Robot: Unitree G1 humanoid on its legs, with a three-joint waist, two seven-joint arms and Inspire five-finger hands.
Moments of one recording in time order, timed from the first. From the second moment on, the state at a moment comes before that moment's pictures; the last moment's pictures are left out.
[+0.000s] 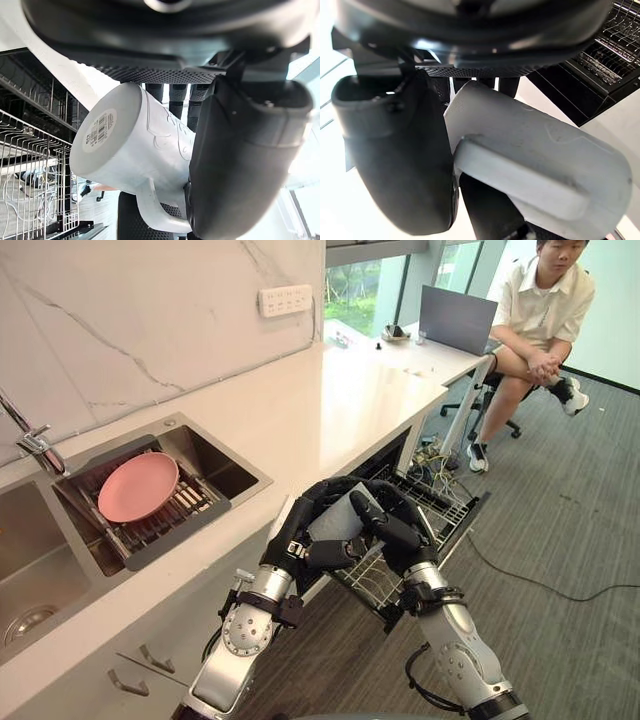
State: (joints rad) left arm 0.09 0.24 -0.39 -0.21 0.04 -0.12 0.07; right arm 0.05 -0.22 0.32 -0.01 0.82 -0.14 0.03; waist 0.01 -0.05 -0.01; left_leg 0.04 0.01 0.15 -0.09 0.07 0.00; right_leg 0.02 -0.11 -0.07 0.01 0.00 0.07
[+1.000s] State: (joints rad) left arm 0.22 0.07 -0.22 -0.46 -0.12 -0.21 0.16; right arm 0.15 0.03 0.10 -0.10 0.63 -0.17 -0.07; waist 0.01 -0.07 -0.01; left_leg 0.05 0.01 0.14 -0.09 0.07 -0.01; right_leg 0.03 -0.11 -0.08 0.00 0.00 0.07
